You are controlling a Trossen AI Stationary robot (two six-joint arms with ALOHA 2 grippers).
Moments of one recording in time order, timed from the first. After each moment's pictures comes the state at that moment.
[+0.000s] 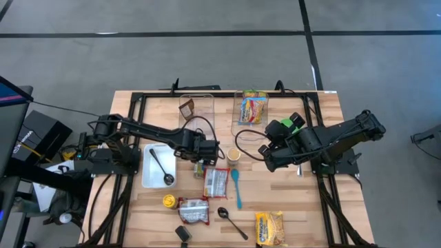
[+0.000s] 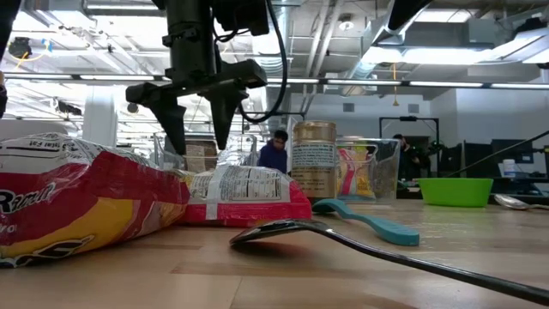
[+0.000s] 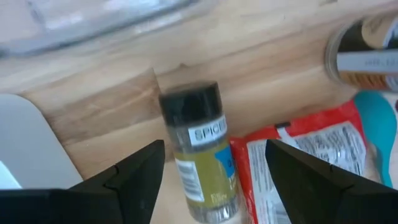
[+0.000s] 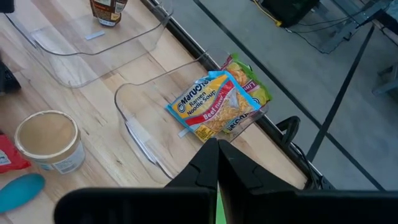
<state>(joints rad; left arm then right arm) -0.05 1.76 1.28 -0.91 -0.11 -1.32 0.35 1.49 1.55 -1.51 0.91 0.94</state>
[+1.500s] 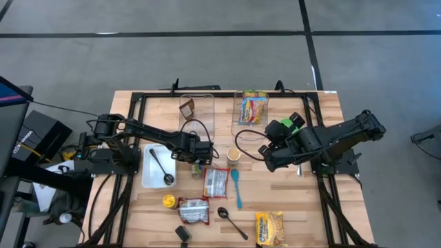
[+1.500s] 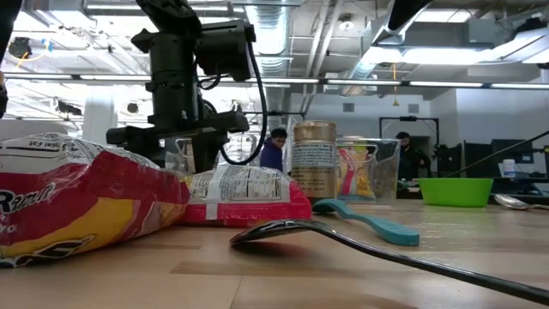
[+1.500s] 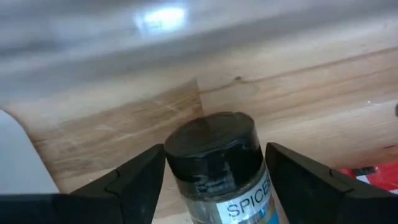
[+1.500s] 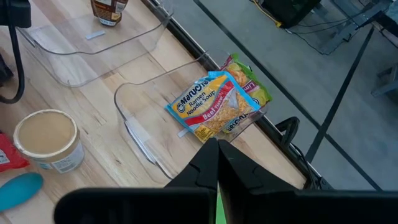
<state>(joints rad) -0.03 1.76 1.03 -0.67 -0.07 -1.37 0.35 1.49 1.55 -1.51 0.92 0.94</state>
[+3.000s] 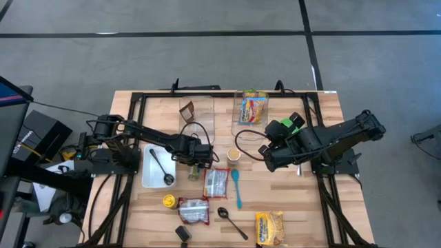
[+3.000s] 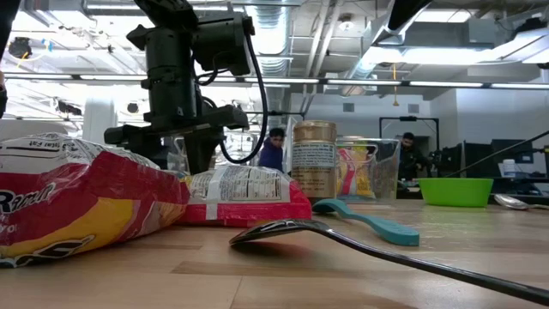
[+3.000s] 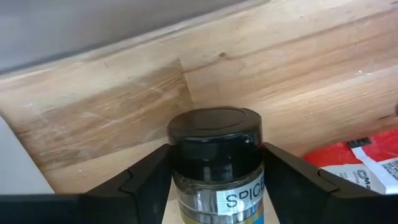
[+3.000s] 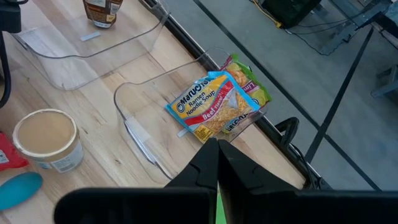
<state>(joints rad) -0.06 1.75 1.03 -0.66 -0.06 -1.34 0.35 1.49 1.55 -1.51 0.92 0.93</state>
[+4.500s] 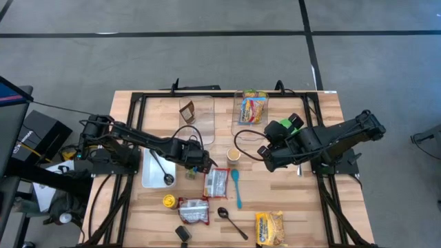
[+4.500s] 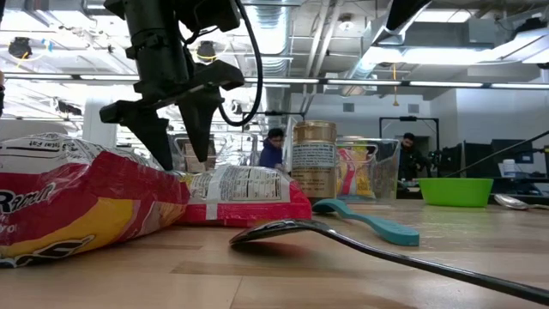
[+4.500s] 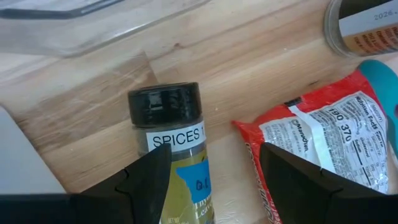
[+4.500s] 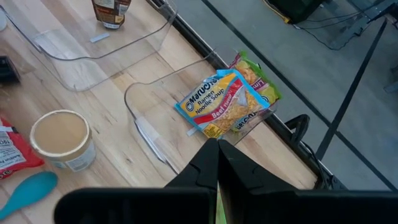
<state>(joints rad) -0.15 1.64 1.03 -0.67 -0.17 -1.32 0.35 1.49 1.55 -1.48 0.89 0.94</state>
